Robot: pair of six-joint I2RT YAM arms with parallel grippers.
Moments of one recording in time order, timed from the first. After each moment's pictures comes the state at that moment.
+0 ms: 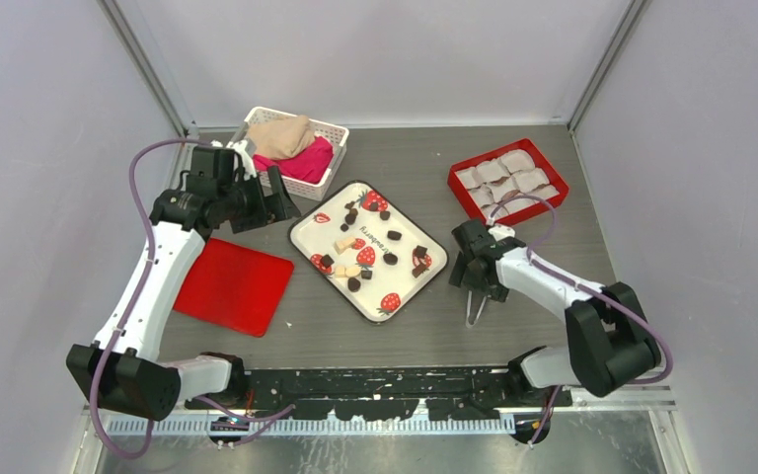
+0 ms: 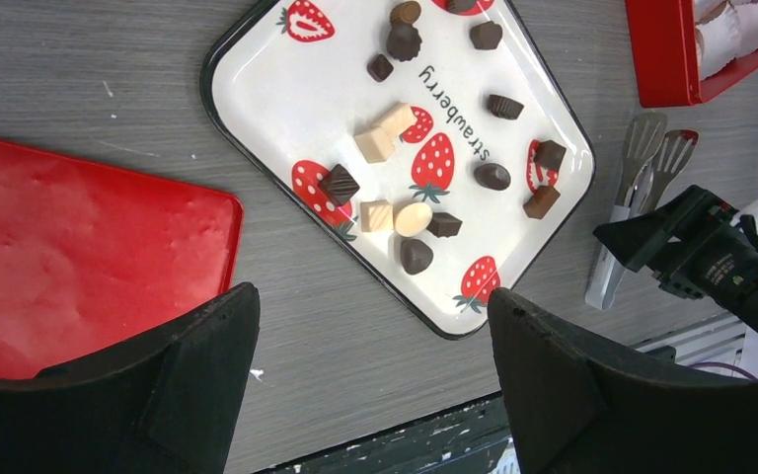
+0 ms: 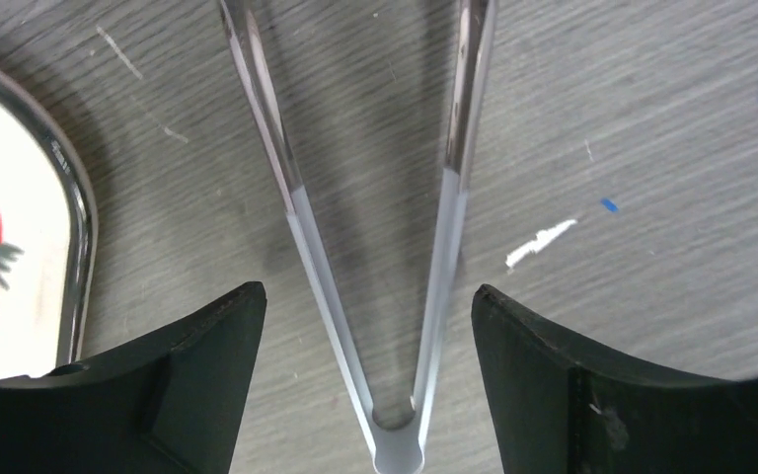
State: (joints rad) left arm -0.20 1.23 1.31 -0.87 0.23 -0.41; right arm 0.44 1.32 0.72 -0.68 0.34 0.80
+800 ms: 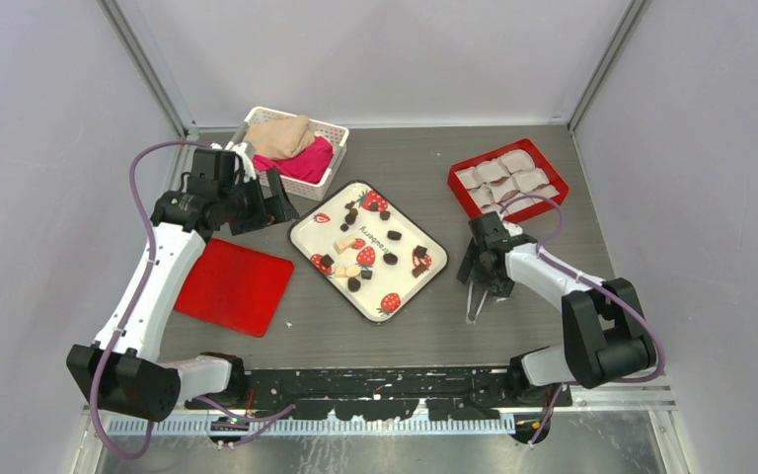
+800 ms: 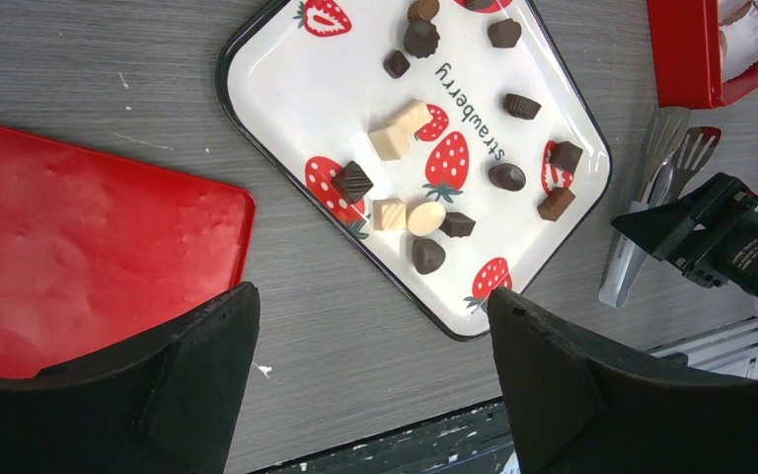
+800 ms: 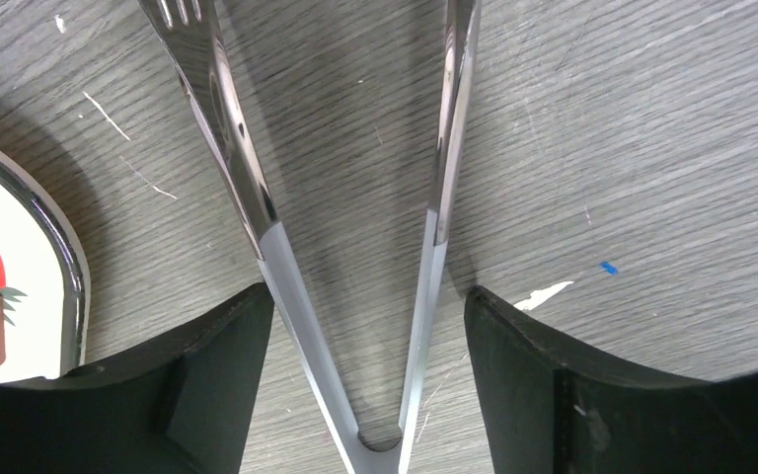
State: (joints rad) left arm -0.20 1.23 1.29 -0.87 0.20 -0.42; right arm 0.29 1.38 0.70 -0.55 0.21 0.69
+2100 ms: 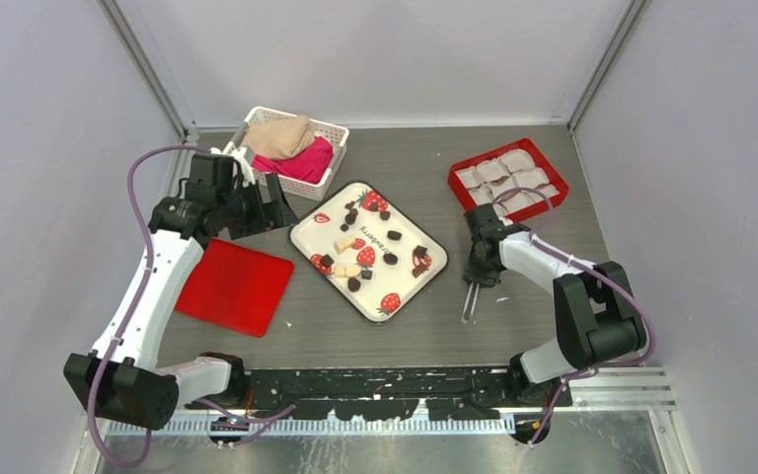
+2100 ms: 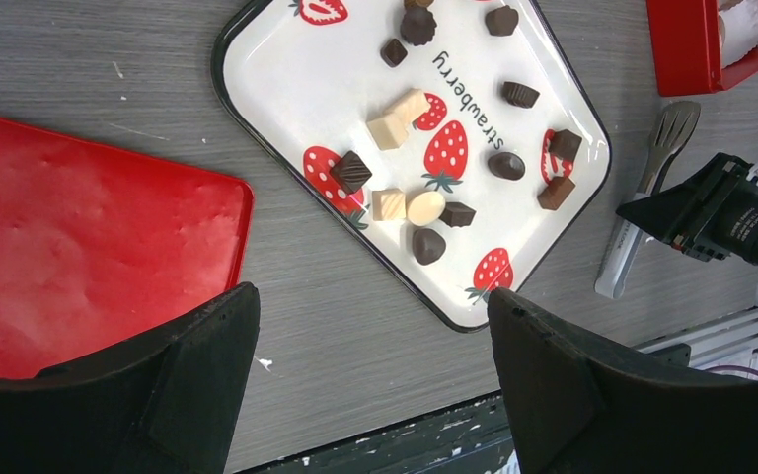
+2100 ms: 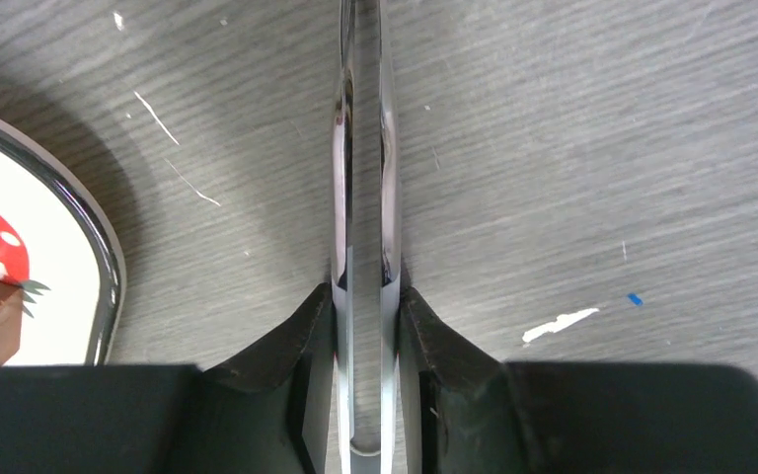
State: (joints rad) left arm -0.20 1.19 1.25 -0.87 0.21 -0.41; right arm 0.29 1.48 0.79 -0.58 0.17 0.60
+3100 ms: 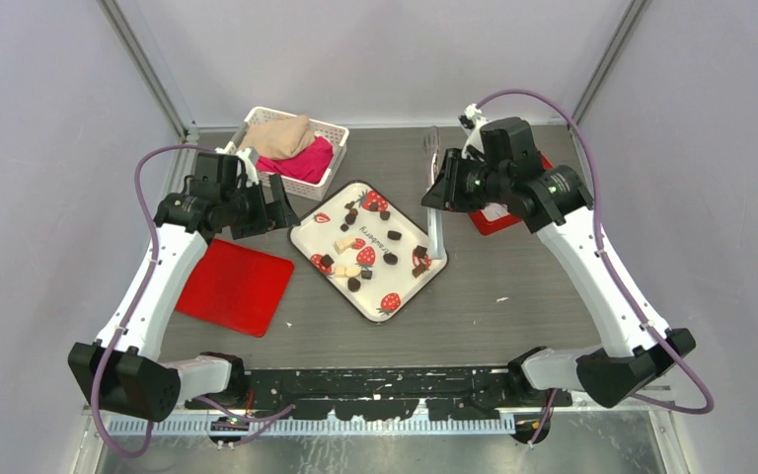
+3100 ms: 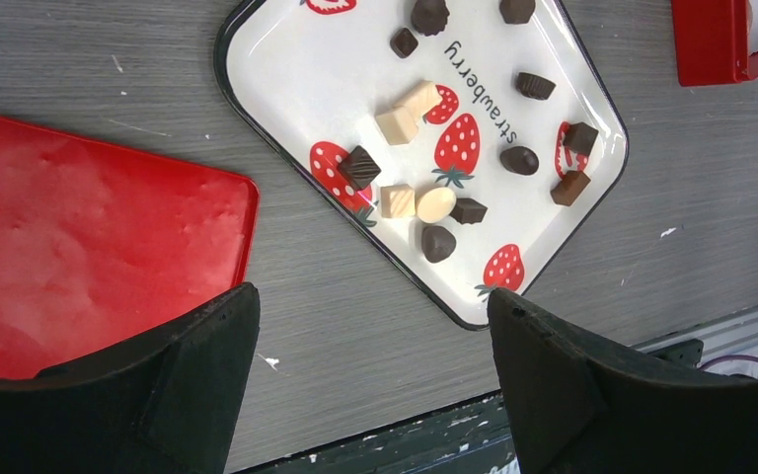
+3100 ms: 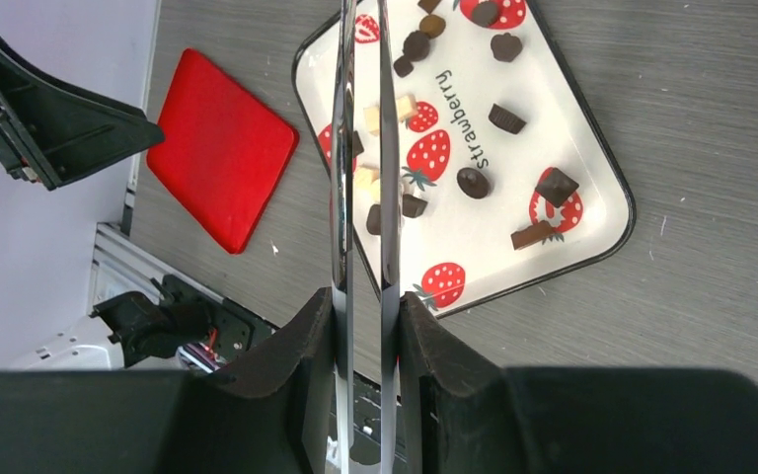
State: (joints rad) left arm -0.20 1.22 1.25 -0.87 0.22 -0.39; right arm 0.45 1.29 1.58 -0.94 -0.23 0.48
